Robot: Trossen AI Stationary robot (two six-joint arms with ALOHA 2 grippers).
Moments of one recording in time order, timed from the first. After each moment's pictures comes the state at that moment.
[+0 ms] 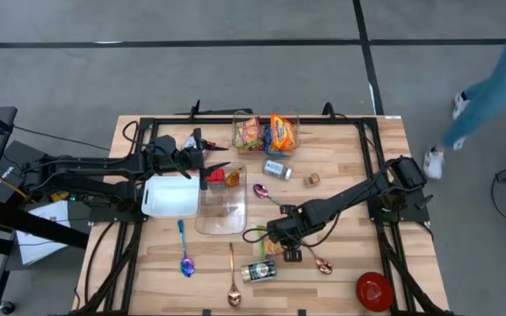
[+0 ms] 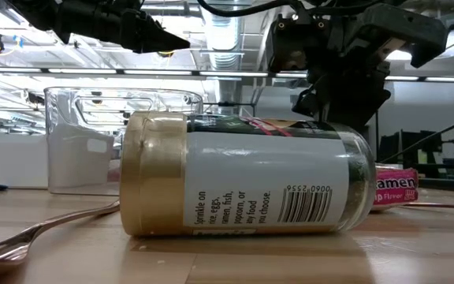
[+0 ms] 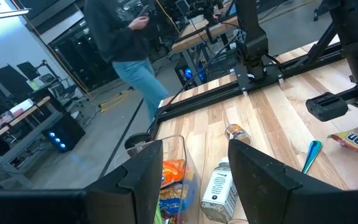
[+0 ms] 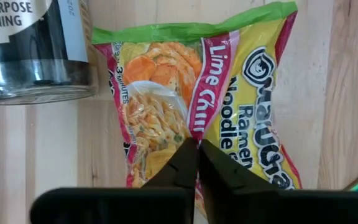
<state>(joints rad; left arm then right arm) 0.24 1.02 0.54 0.38 0.02 0.47 0.34 1.85 1.21 -0.61 0.00 0.30</state>
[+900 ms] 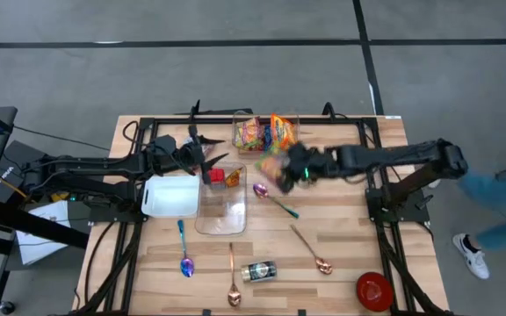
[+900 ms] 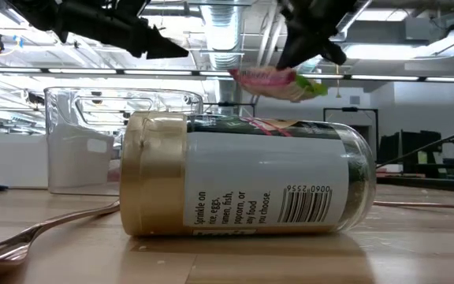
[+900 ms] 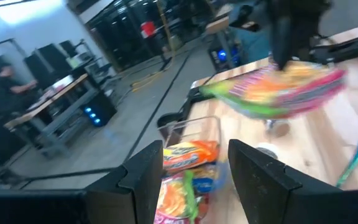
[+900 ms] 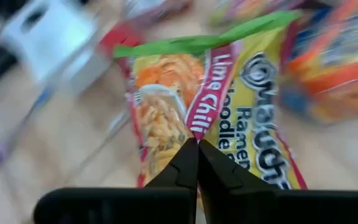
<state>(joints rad) 0.24 1.02 0.54 0.38 -0.16 0.46 -0.01 1.42 1.21 -0.65 0.34 0.74</state>
